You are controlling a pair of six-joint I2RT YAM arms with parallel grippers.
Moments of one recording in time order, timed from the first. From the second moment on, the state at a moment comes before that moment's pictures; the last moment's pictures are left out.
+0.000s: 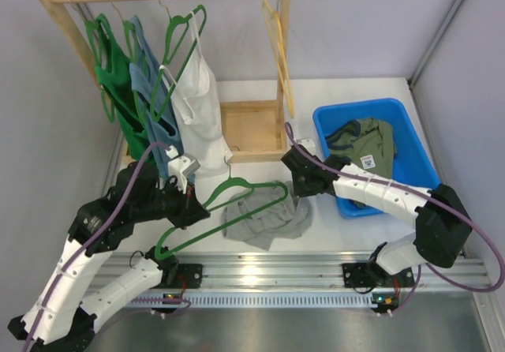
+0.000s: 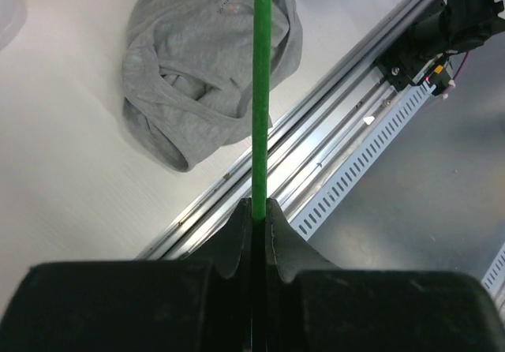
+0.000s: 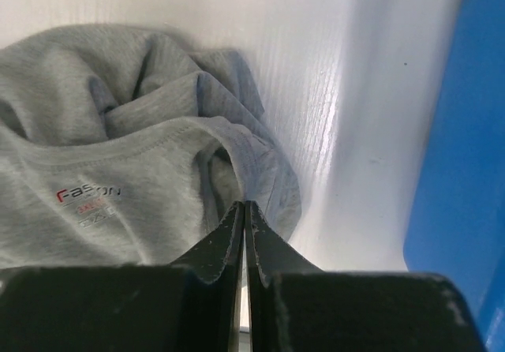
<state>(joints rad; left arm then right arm) -0.60 0.68 1.16 -1.12 0.36 -0.23 0.85 1.46 1.01 -0.67 0.31 0.60</state>
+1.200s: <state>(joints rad) -0.60 0.75 0.87 -0.72 0.48 -0.34 0.91 1.32 1.29 -0.88 0.36 0.56</state>
